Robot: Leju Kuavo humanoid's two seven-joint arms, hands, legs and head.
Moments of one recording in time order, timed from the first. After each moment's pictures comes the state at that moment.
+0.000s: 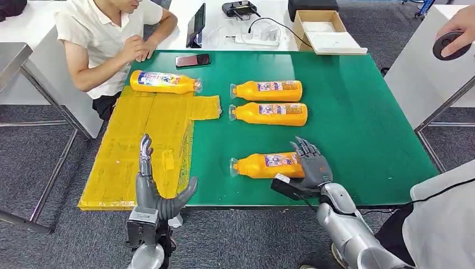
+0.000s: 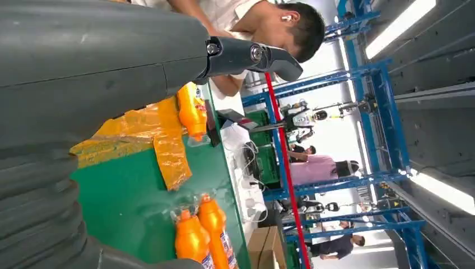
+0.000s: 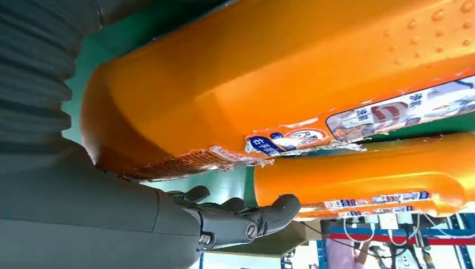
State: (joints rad) left arm -0.02 -0.17 -0.43 -1.47 -0.16 0.64 -0.55; right arm -0.48 -0.13 0.23 -0.57 0.97 -0.34 -0.23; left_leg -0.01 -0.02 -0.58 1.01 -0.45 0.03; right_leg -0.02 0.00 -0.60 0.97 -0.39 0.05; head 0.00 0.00
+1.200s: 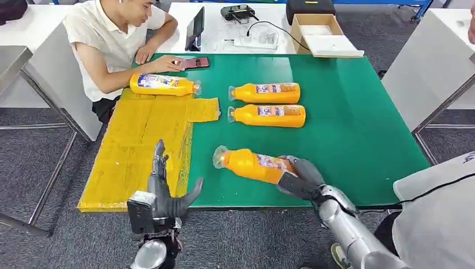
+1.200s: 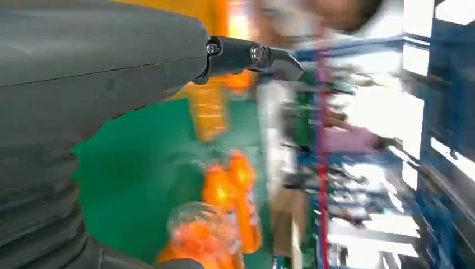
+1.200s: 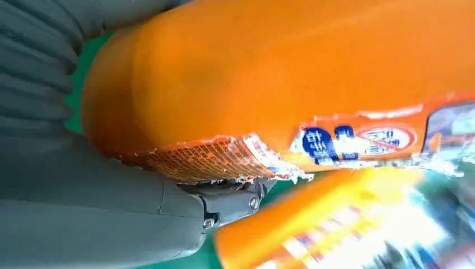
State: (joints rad) left arm -0.02 -0.18 -0.44 -1.40 0.15 0.51 -0.46; right arm -0.37 -0.12 0.32 -0.75 0.41 -0.09 -0.43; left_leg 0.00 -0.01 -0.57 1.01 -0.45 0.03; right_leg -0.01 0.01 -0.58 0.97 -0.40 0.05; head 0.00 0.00
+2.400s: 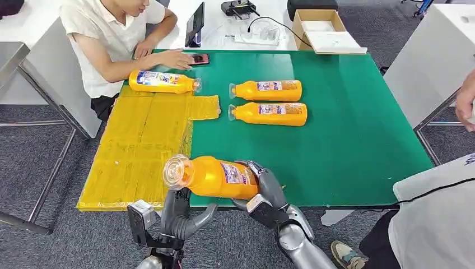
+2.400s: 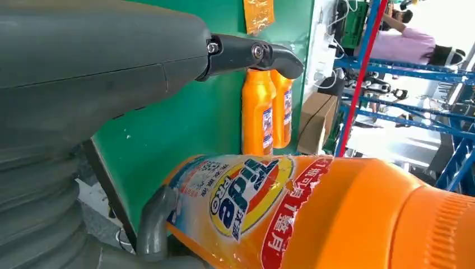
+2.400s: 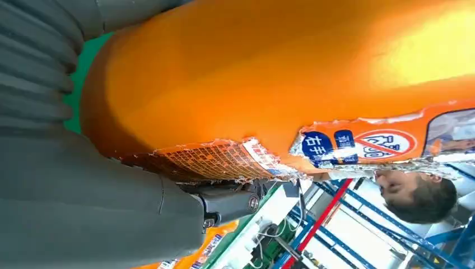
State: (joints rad) left arm 0.04 -0.14 -0.51 -1.45 0.24 0.23 -0.42; right arm -0.19 0.04 0.37 -1.10 0.31 -0.11 -0.53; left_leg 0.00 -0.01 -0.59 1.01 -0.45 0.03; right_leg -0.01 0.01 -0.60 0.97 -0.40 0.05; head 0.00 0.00
